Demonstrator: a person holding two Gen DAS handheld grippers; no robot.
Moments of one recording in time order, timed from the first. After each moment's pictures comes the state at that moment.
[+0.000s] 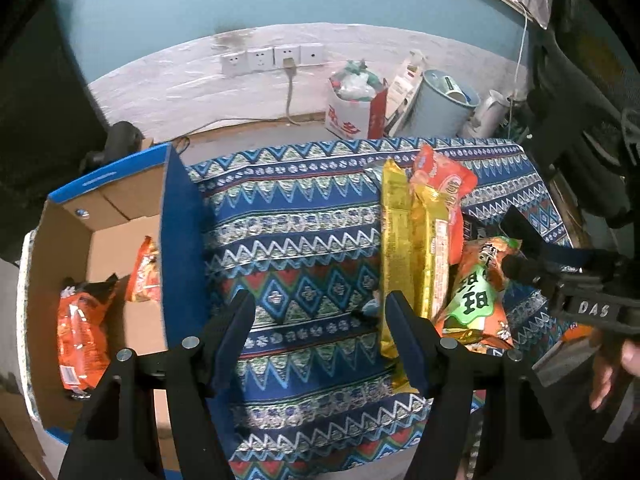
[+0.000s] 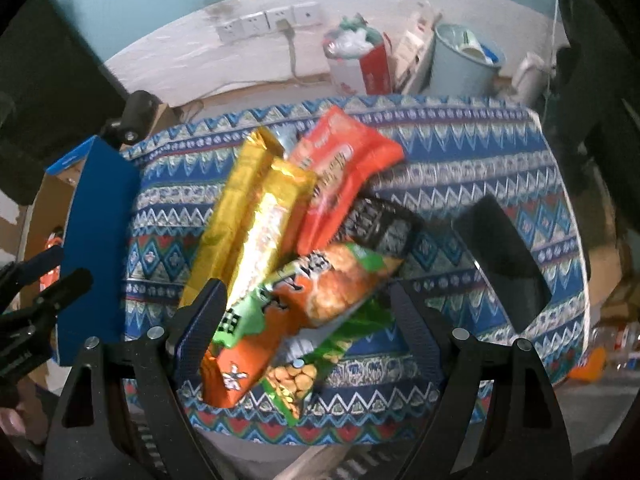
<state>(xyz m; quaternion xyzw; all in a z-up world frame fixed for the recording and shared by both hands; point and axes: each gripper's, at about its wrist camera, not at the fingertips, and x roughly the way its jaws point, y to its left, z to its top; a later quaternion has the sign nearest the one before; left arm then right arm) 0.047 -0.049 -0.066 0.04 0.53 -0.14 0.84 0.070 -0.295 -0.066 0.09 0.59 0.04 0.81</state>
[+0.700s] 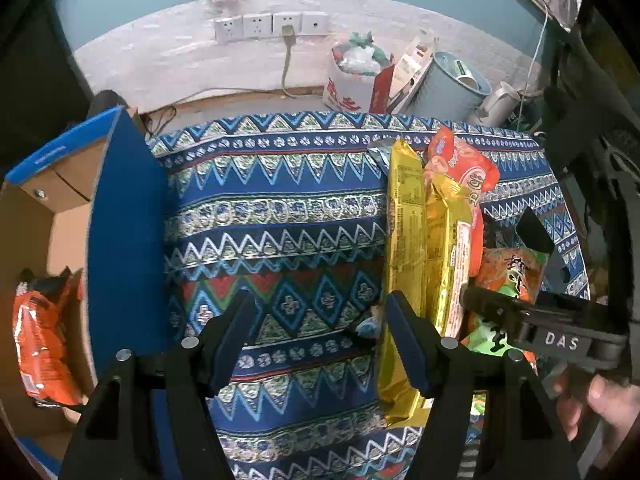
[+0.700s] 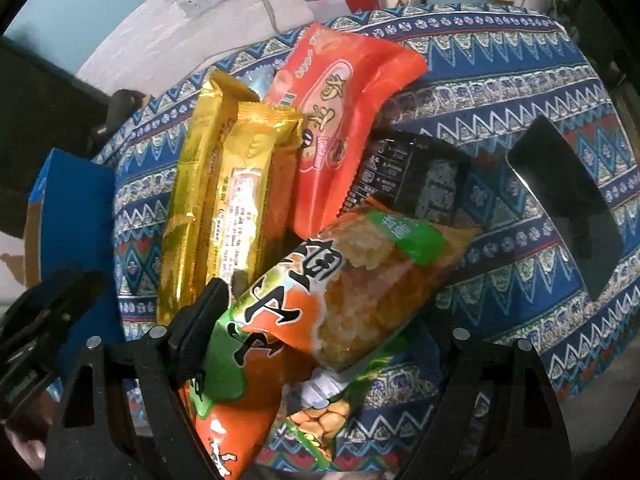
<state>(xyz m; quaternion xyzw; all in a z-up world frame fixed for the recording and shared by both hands) 0.085 -0.064 -0.116 0.01 0.57 -0.13 0.81 0.094 -0.298 -0.140 0.18 0.64 0.04 0.75</state>
